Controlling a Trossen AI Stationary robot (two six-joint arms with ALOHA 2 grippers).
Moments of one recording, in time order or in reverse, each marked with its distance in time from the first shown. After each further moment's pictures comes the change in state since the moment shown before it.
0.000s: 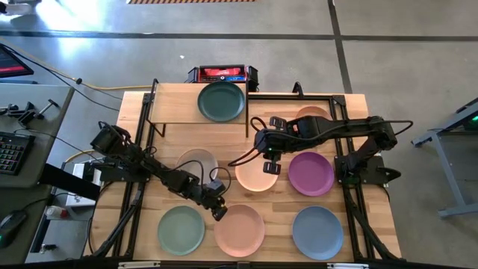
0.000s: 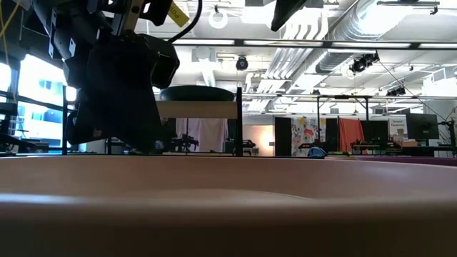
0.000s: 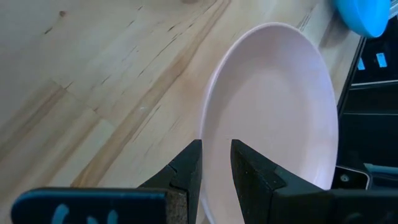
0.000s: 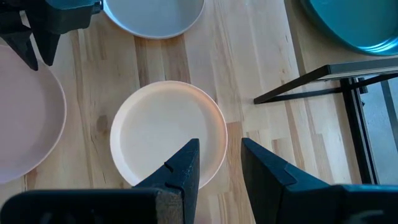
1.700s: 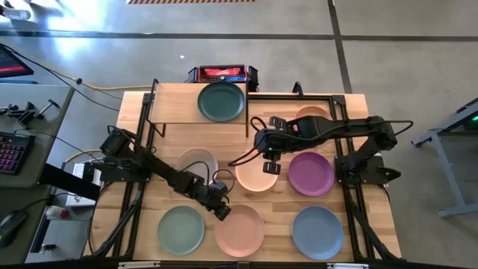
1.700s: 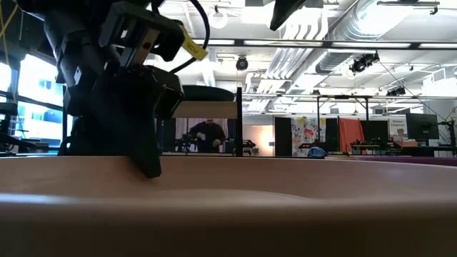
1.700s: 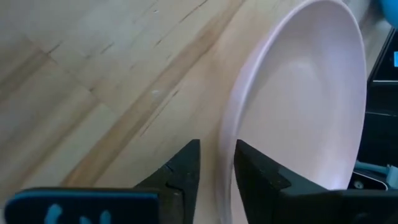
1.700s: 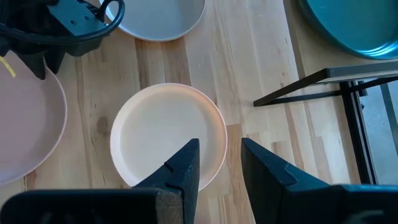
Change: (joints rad) left arm 0.030 0.106 0.001 0.070 0.111 -0.085; right arm 0.000 -0.001 0.000 0.008 0.000 -0.008
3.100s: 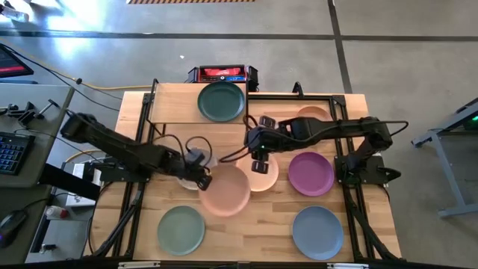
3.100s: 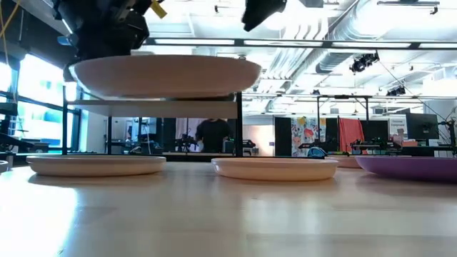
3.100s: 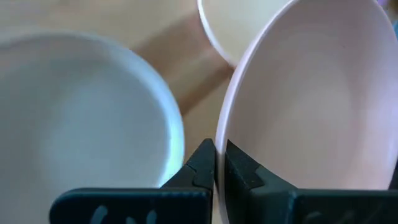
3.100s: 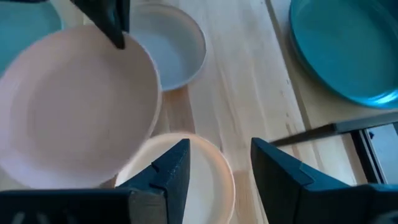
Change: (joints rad) left arm 0.112 -0.561 -0.002 -0.697 -0.332 0.108; right arm -0.030 0.050 -0.001 0.203 -0.001 -0.018
